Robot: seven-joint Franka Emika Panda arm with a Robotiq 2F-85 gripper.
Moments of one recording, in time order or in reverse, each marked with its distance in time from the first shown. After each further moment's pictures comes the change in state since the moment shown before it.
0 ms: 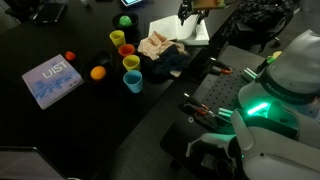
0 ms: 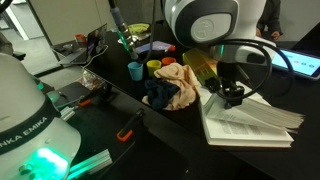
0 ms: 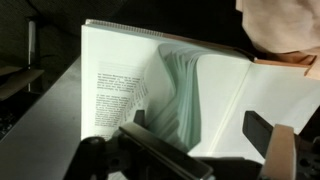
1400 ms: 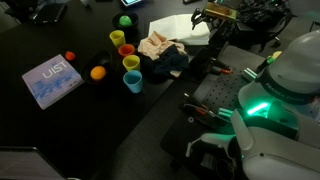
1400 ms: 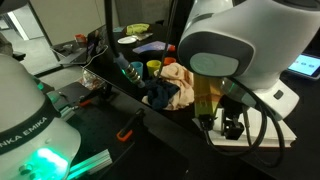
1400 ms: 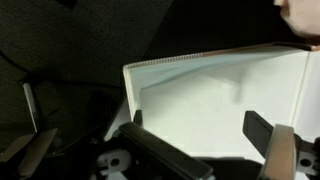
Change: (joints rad) arm -0.567 0.132 0.382 0.011 0.198 0.004 -0.137
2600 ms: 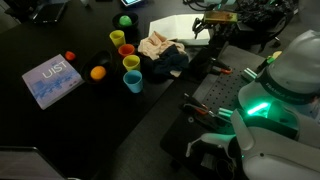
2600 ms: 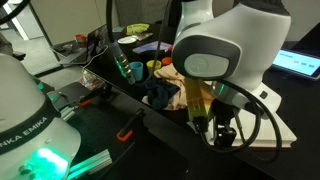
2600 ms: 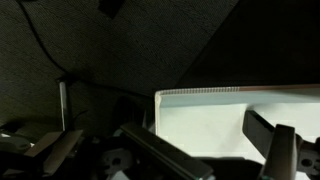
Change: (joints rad) arm 0.437 -0.003 -0.381 -0.010 -0.019 -0.037 0.037
